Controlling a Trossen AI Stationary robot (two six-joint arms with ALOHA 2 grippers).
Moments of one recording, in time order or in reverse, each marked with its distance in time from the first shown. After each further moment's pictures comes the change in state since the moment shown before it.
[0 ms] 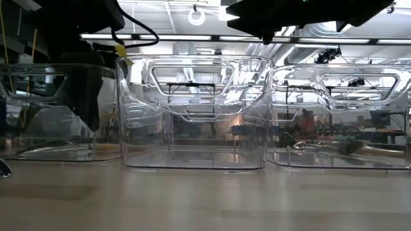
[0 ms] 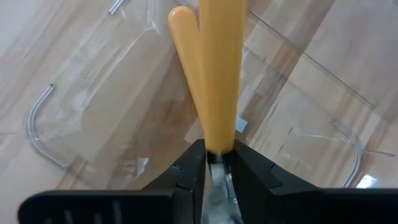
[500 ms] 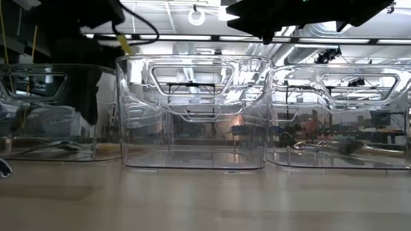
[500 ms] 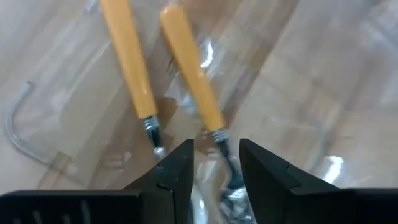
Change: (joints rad) left arm 0.034 -0.058 0.027 -0.030 0.096 0.027; right arm 0.000 0.000 0.000 0.000 0.000 0.000
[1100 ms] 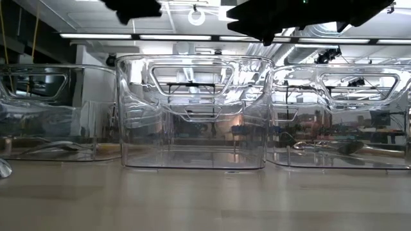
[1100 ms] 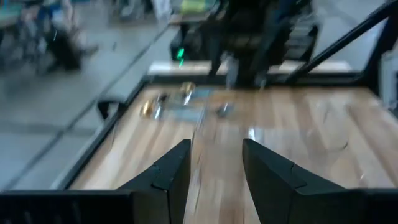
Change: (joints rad) left arm 0.050 -0.268 0.121 0.475 -0.201 0.721; right arm 0.000 0.000 0.000 -0.025 0.000 0.000
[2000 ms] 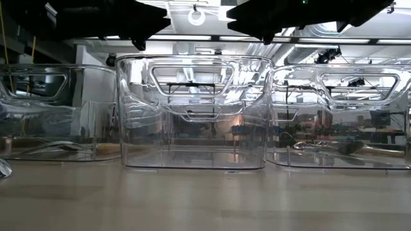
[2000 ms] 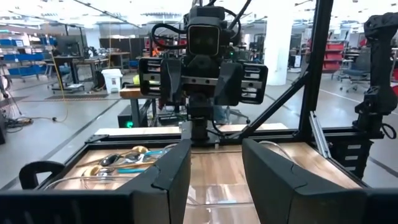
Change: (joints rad) left arm 0.213 0.119 -0.381 0.841 0.457 -0.046; right arm -0.003 0.000 0.000 0.008 0.016 -0.035
